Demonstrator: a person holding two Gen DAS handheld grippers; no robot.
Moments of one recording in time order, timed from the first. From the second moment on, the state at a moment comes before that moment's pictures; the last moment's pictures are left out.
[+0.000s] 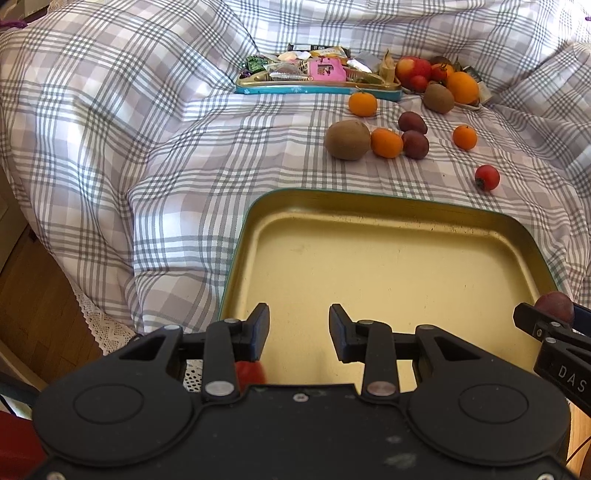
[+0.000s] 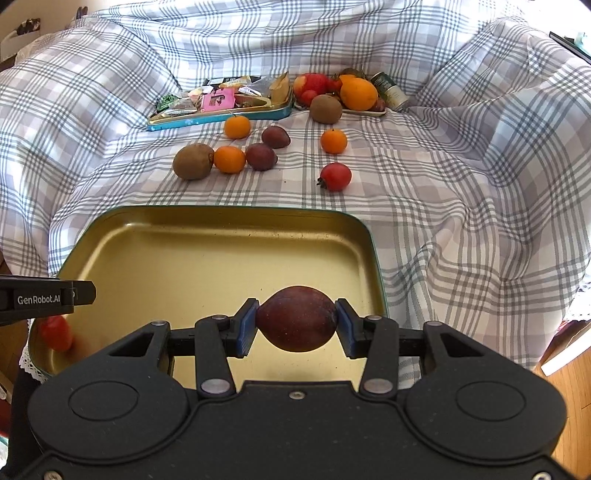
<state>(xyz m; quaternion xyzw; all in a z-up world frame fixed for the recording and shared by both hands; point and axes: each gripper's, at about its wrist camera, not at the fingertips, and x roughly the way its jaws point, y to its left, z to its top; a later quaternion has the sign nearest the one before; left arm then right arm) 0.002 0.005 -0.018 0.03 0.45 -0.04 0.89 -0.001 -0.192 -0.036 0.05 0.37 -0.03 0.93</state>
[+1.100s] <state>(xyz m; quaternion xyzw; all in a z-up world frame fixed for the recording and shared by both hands) 0.005 0.008 -0.019 0.03 0.46 -0.03 0.89 0.001 -0.184 -0.033 0.03 0.37 -0.03 0.93</state>
